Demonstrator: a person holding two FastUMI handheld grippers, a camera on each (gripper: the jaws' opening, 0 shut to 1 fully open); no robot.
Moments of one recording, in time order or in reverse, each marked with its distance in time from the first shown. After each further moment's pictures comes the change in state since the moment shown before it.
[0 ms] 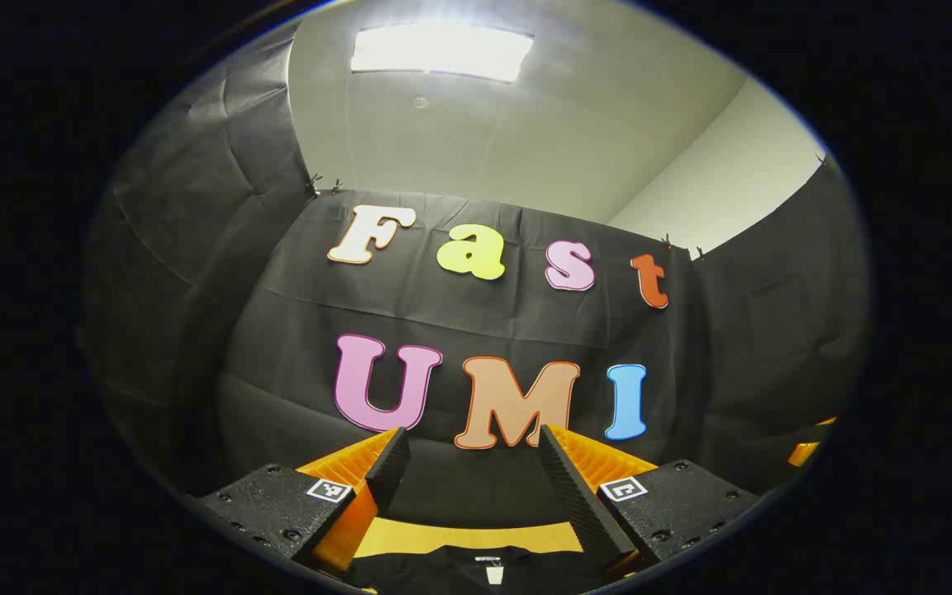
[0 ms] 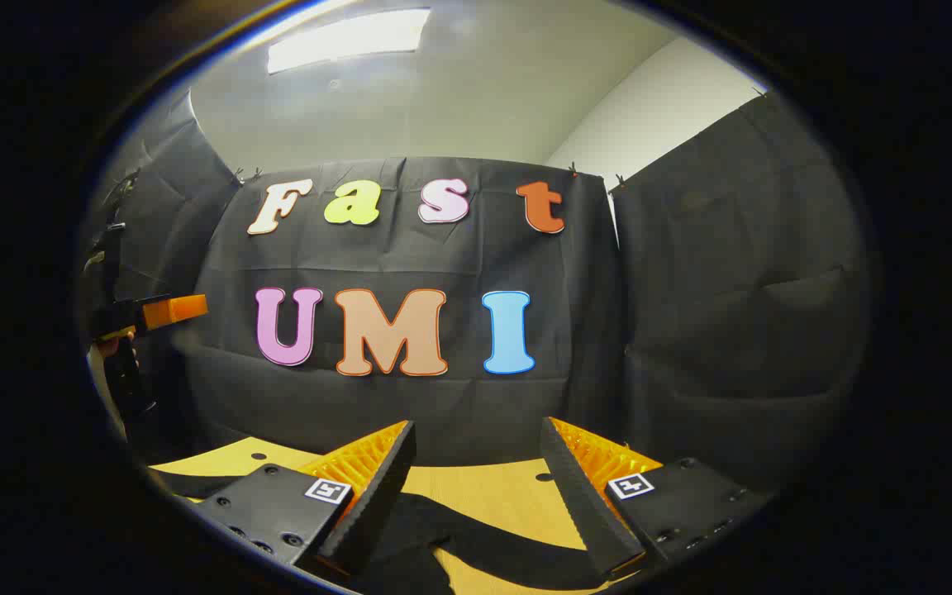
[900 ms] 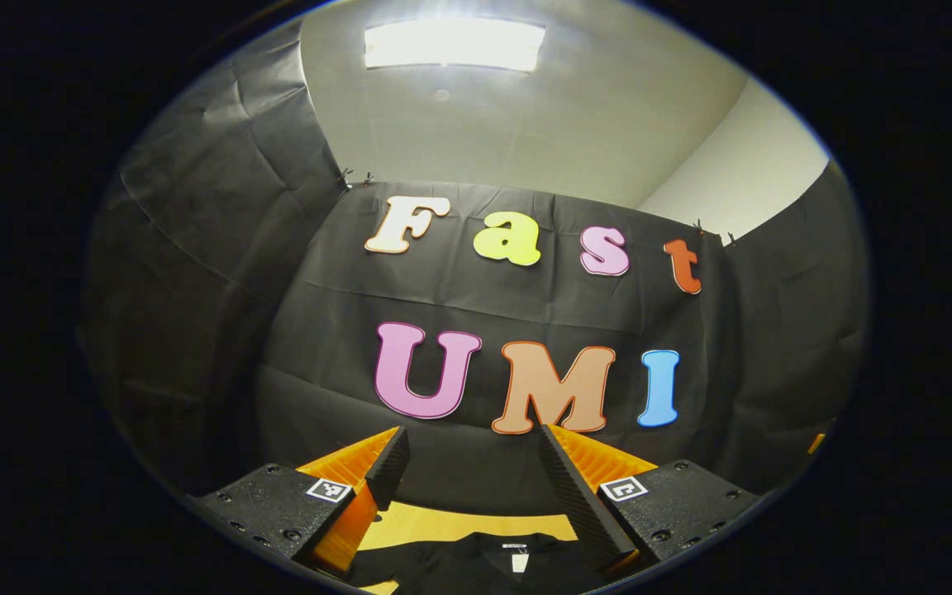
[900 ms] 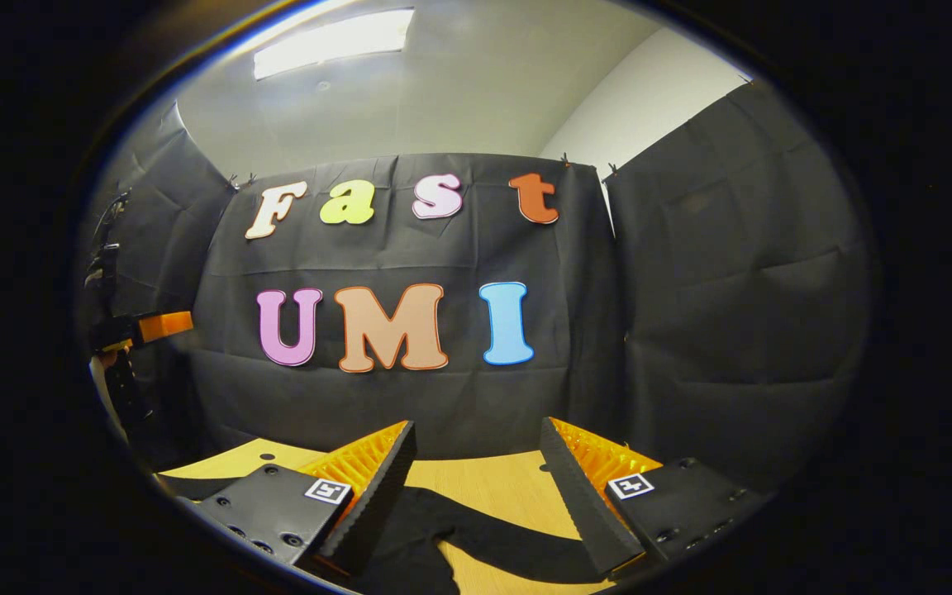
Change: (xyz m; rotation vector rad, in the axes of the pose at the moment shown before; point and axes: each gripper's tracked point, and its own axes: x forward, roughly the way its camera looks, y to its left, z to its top) left arm -0.025 0.034 -0.013 0.010 0.064 0.124; right arm -0.013 -0.011 -0.014 0.041 0.038 0.027
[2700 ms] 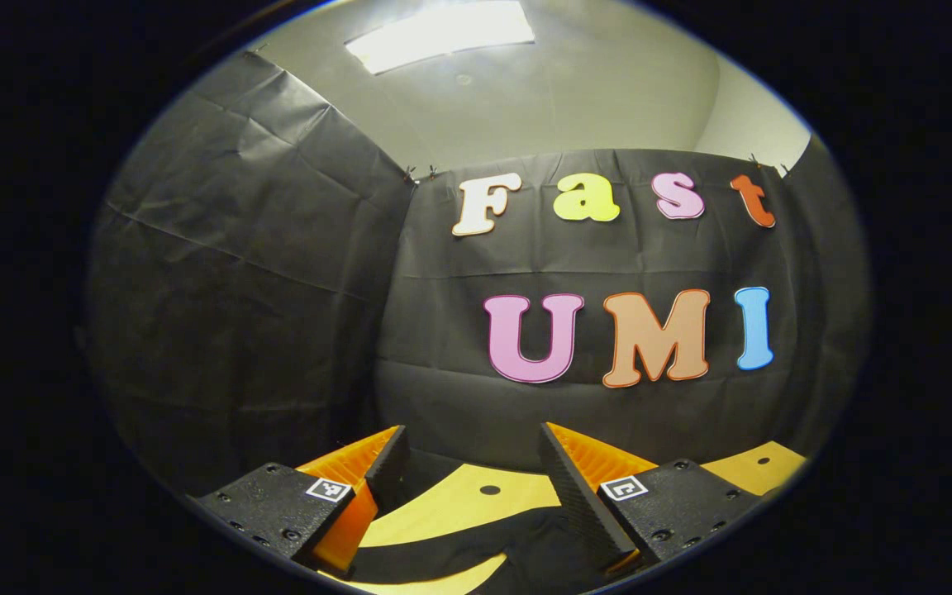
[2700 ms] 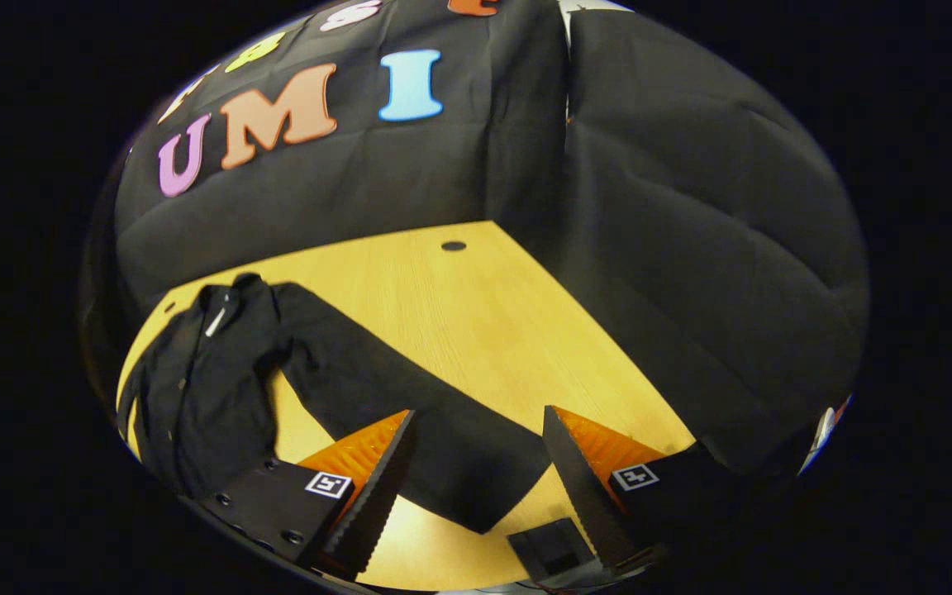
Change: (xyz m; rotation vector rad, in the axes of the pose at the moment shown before) left arm -0.078 0.090 -0.010 0.197 0.134 0.365; right arm 0.038 -0.183 -0.285 -0.024 0.834 -0.187
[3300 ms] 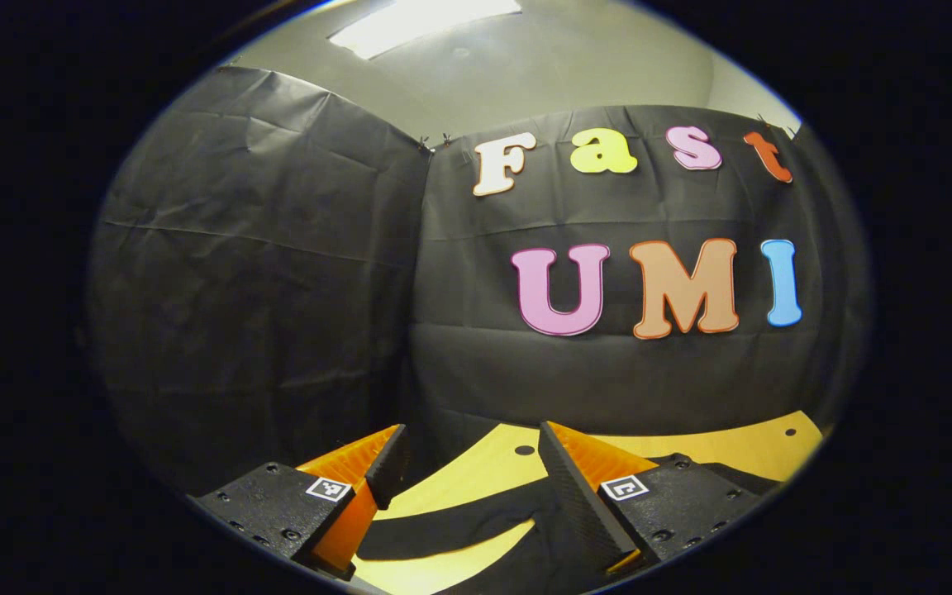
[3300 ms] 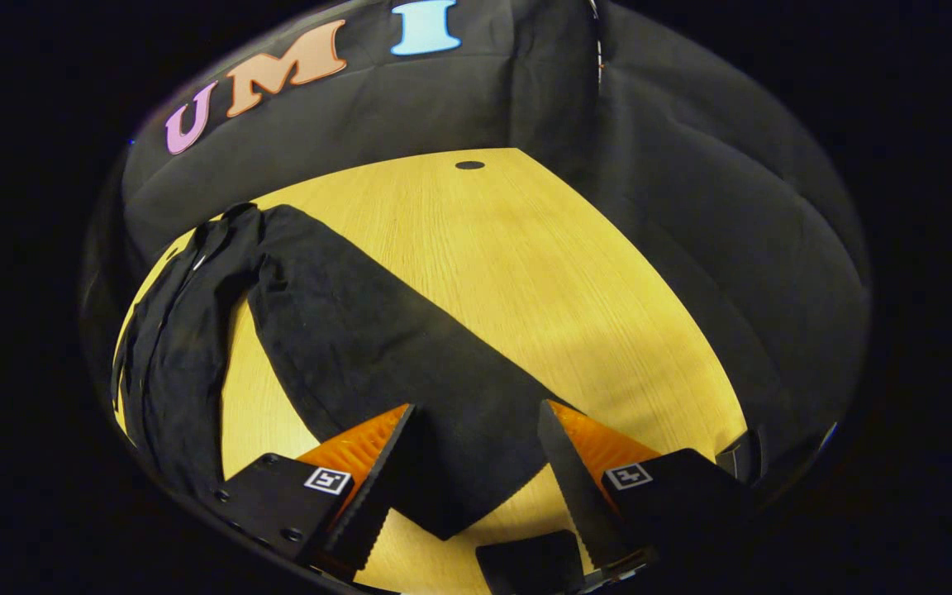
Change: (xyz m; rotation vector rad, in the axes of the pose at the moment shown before) left arm -0.038 -0.008 -0.039 0.079 0.164 0.097; right arm 0.043 -0.010 -0.043 -0.074 0.187 0.092
